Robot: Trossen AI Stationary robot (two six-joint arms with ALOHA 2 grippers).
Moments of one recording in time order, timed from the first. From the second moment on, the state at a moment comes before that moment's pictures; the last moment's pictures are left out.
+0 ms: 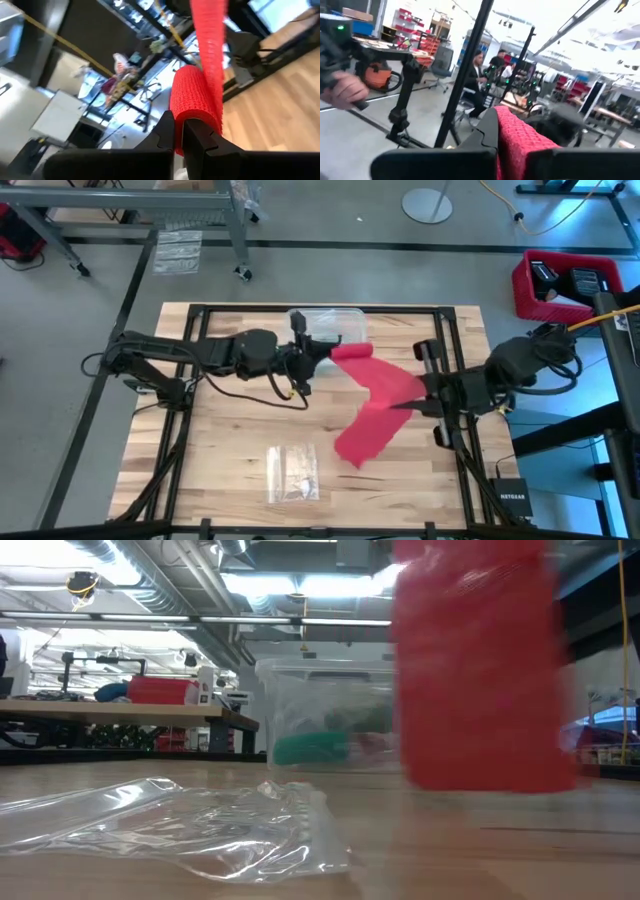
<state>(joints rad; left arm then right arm) -0.09 1.49 1.48 -0.14 -0.45 0.81 0.54 1.18 1.52 -0.16 0.20 -0.39</state>
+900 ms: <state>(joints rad) -0.22 1.63 1.48 -0.17 -0.42 0.74 0.53 1.14 1.52 -0.05 0.69 -0.61</state>
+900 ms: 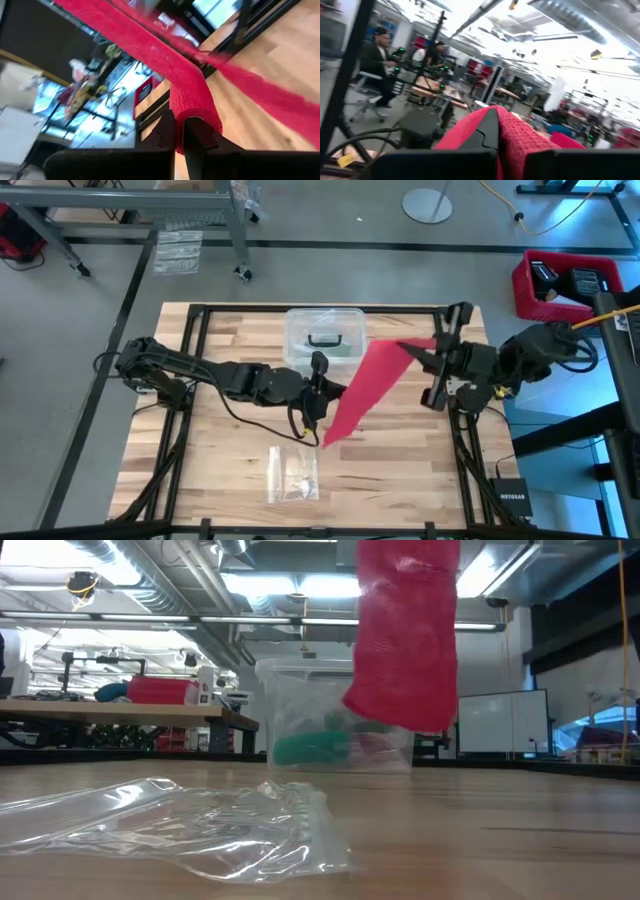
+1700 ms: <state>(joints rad) -0.27 1.63 1.48 -0.10 -0.29 0.74 0.24 1.13 1.51 -0.26 0.80 -0.53</state>
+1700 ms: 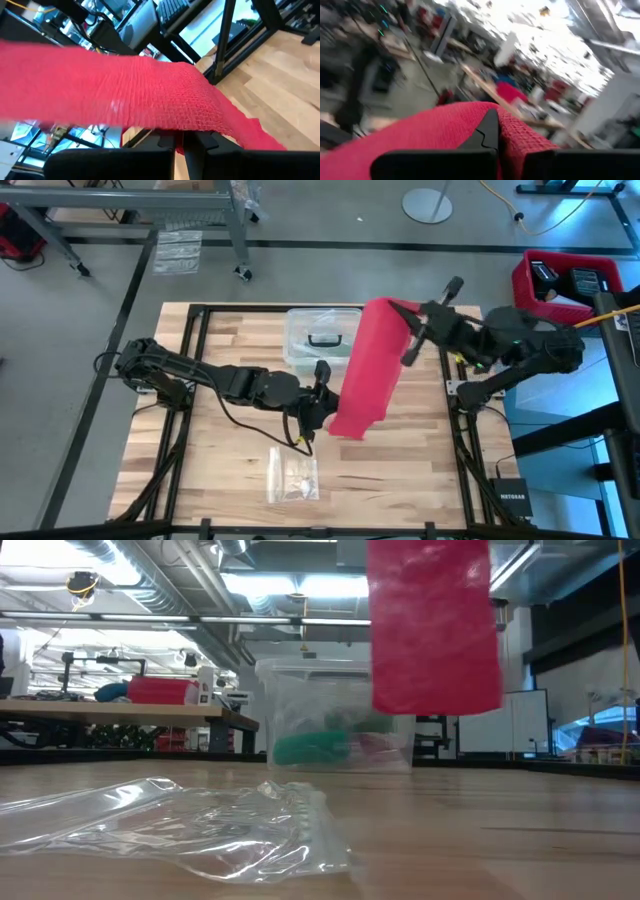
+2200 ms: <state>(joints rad) -0.25 1.63 1.47 -0.02 -0.34 0.60 -0.03 1.14 1.36 -0.76 0.54 0.05</state>
